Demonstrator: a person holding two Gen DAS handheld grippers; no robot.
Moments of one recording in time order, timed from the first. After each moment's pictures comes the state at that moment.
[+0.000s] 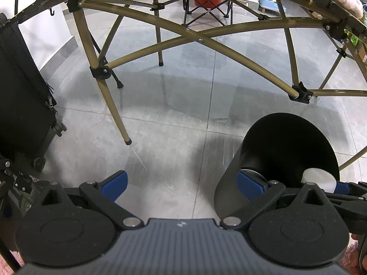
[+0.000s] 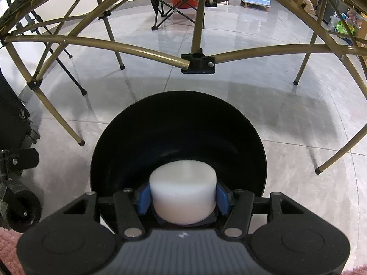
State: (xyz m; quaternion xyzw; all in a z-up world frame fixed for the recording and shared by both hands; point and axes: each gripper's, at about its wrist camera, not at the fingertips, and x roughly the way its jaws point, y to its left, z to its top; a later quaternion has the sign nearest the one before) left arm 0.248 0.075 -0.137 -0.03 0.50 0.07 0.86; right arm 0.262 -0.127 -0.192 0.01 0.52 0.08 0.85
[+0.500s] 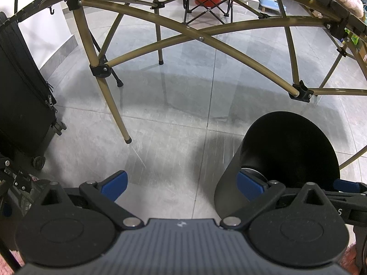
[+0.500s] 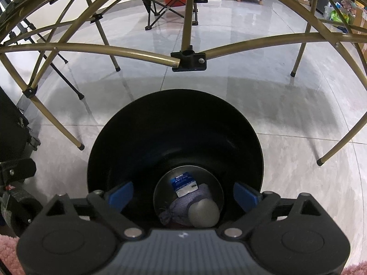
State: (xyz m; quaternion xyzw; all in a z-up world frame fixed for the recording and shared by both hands) left arm 0.246 0.075 -0.139 -0.03 0.50 0.07 0.86; right arm 0.265 -0.135 -0.195 0.03 0.53 0.06 0.85
